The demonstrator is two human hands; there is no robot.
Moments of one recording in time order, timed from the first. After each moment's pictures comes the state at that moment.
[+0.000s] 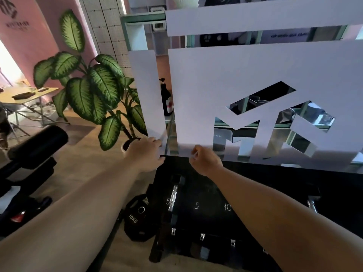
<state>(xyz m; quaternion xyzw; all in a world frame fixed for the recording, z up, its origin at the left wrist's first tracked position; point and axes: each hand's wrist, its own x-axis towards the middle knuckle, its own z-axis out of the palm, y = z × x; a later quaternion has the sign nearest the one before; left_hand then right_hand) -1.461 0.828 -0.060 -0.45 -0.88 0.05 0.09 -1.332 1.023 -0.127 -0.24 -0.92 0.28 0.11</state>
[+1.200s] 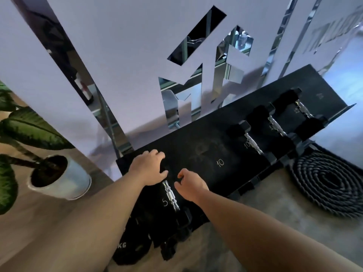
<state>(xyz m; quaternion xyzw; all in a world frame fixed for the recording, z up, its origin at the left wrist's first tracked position) -1.619 0.940 -0.249 -0.71 -0.69 0.09 -0.10 -1.442 0.937 -0.323 -0.59 -0.71 0.38 0.04</state>
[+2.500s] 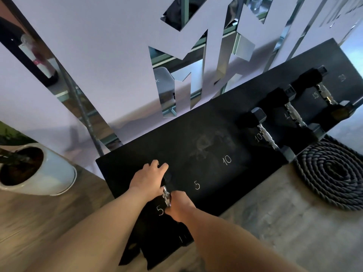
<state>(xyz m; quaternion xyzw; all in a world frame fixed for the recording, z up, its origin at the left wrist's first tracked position) -1.628 0.984 -0.382 -0.72 -0.67 0.15 -0.13 -1.492 0.962 -0.451 -0.57 -0.66 0.47 -0.12</state>
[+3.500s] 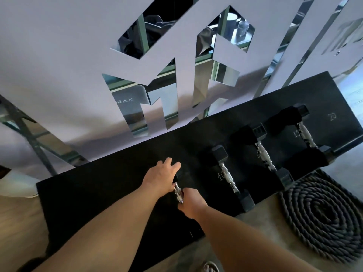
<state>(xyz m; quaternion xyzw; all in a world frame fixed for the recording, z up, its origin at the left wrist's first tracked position) -1.421 1.159 -0.369 -0.71 -0.68 0.11 -0.14 -1.276 1.152 -0.437 -0.57 -0.69 0.43 -0.12</state>
